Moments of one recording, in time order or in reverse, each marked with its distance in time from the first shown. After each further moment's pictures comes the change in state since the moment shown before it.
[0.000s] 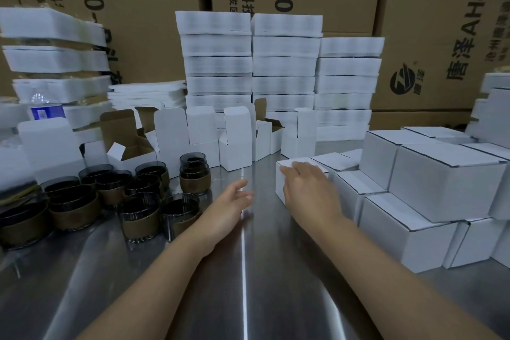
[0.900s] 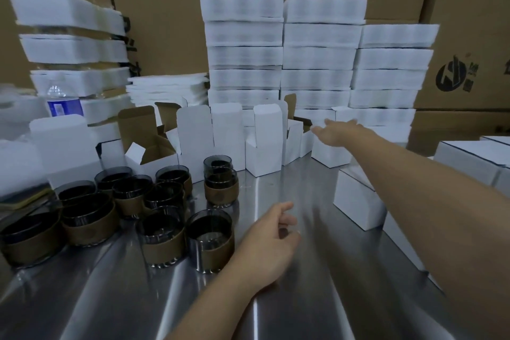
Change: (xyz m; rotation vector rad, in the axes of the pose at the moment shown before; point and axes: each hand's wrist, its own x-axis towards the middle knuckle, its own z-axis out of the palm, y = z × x) left_hand 0.008 -0.021 0.009 0.145 -0.014 0.084; right_hand 0.184 0.044 0.029 0.040 -0.609 0.482
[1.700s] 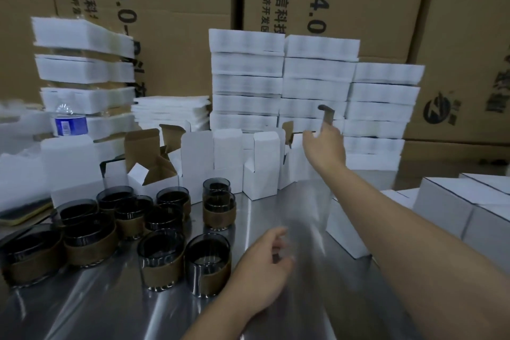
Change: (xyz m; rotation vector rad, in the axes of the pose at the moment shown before) left_hand 0.001 -0.001 -0.002 -0.011 0.023 0.034; right_hand -0.054 -0.039 -0.010 0.736 0.490 -0.209
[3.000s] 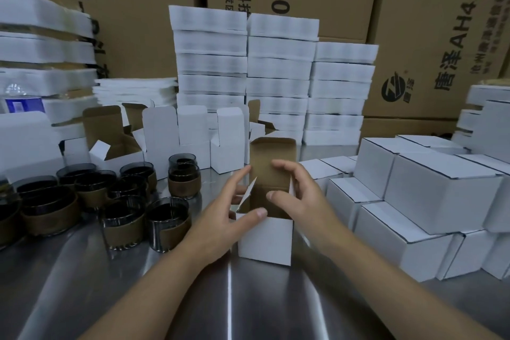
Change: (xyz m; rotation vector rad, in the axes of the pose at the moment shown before) left_hand -0.019 0.025 -0.008 -0.021 -0.041 0.259; right_hand -0.164 0.066 -0.057 0.617 -0.411 -0.114
